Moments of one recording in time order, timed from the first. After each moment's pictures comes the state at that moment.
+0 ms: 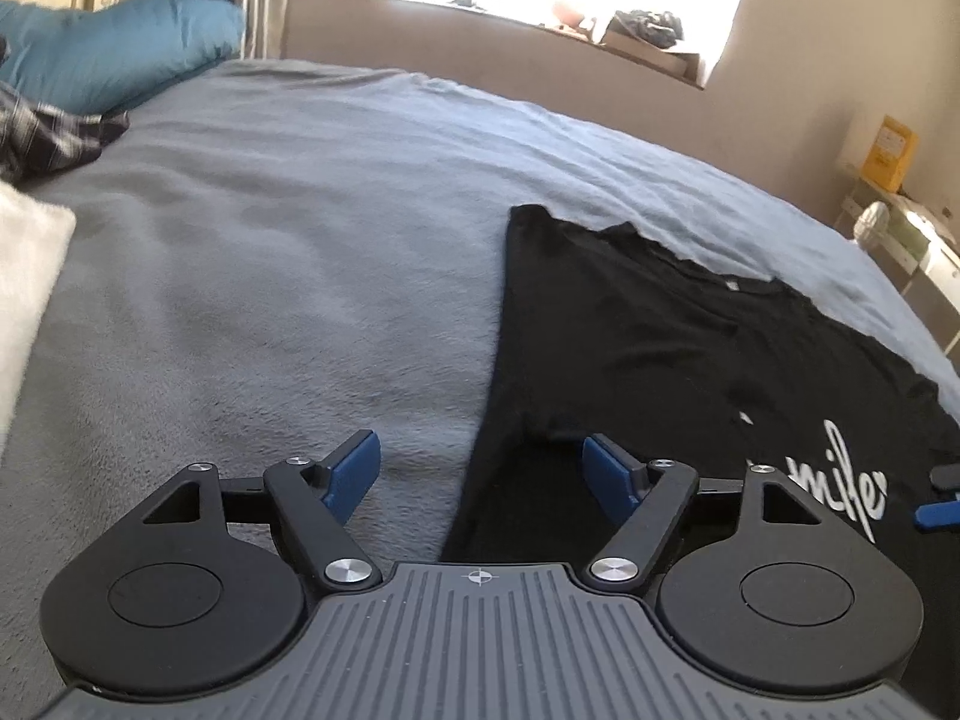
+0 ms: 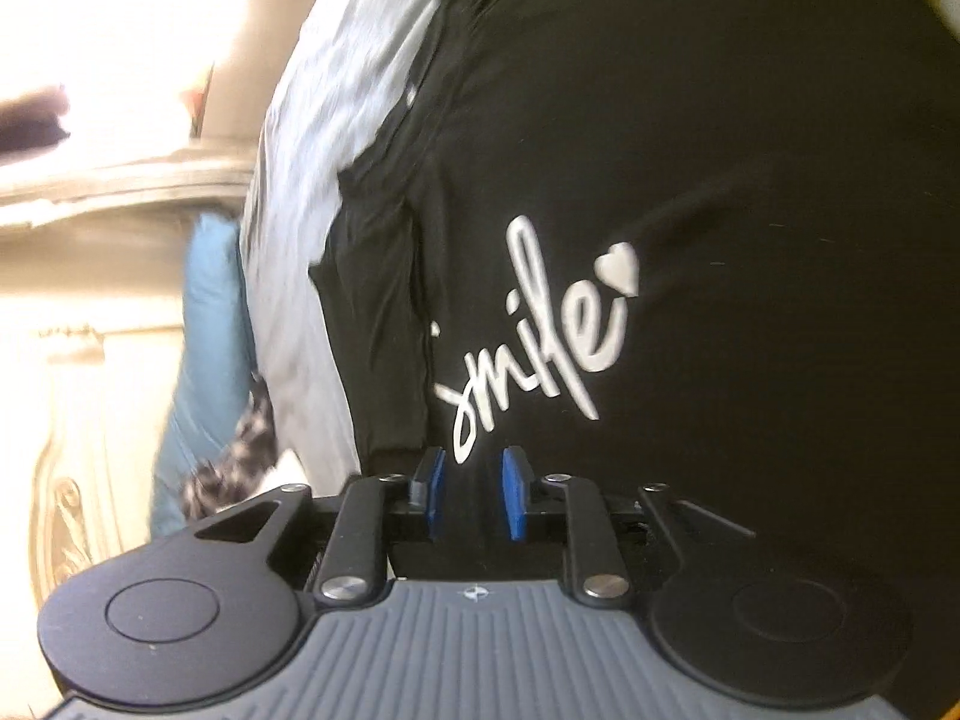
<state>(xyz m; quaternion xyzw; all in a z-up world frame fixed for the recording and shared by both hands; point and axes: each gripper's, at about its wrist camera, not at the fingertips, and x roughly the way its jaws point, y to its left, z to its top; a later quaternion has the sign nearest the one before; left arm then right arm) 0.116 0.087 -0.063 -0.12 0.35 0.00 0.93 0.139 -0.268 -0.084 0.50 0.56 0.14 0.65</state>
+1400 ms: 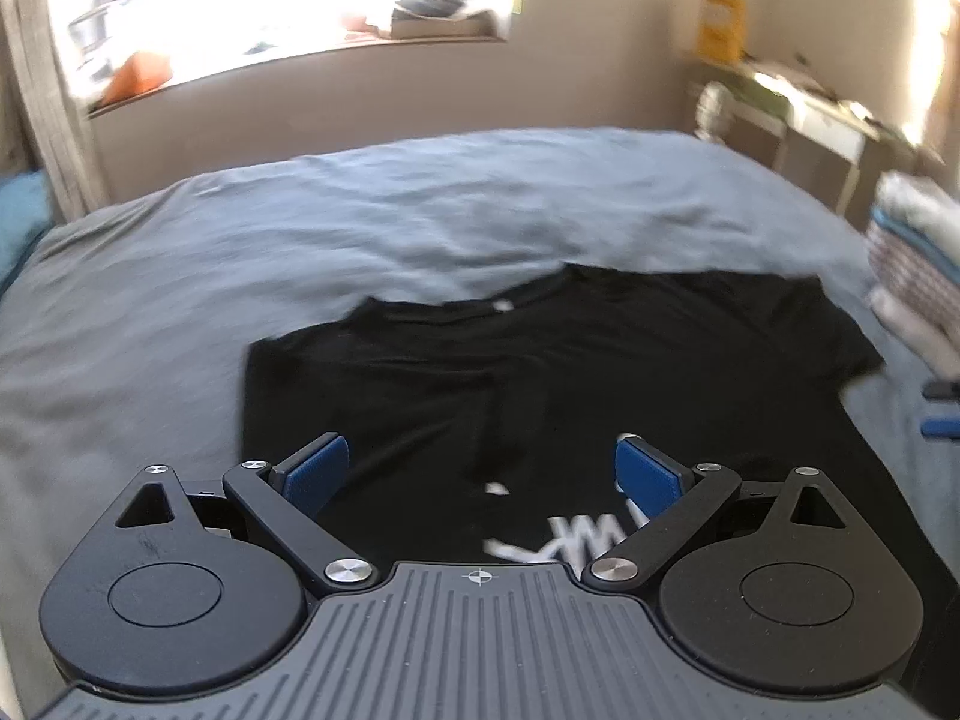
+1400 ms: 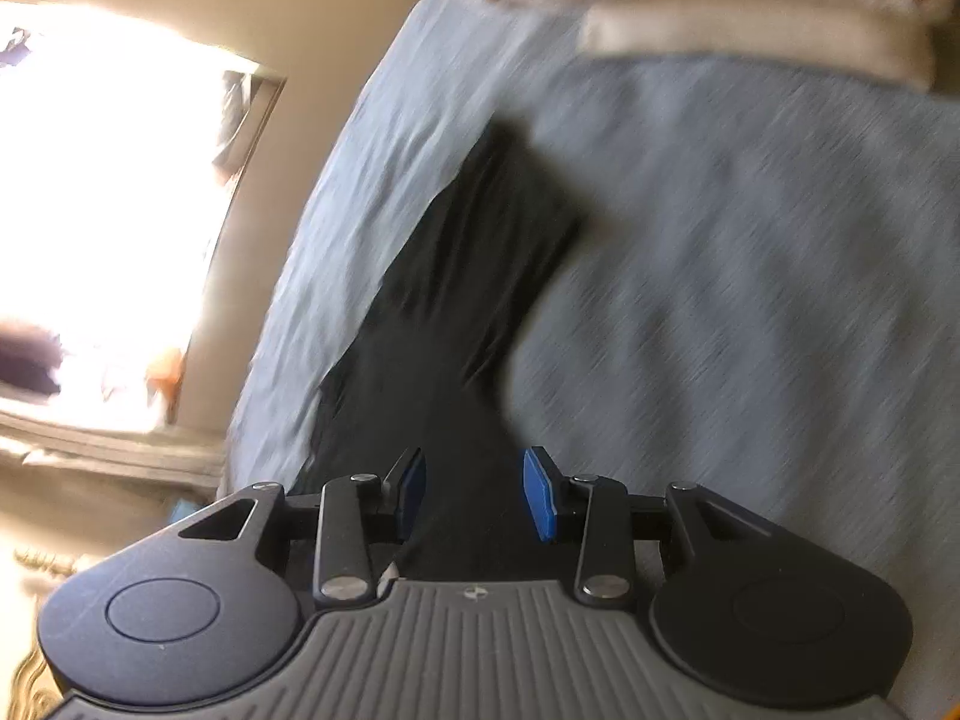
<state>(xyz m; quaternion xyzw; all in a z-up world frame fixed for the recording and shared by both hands) 0.161 -0.061 0.006 0.06 0.36 -0.15 0.92 0.055 -0.472 -0.066 0.52 0.36 -0.08 0.77</state>
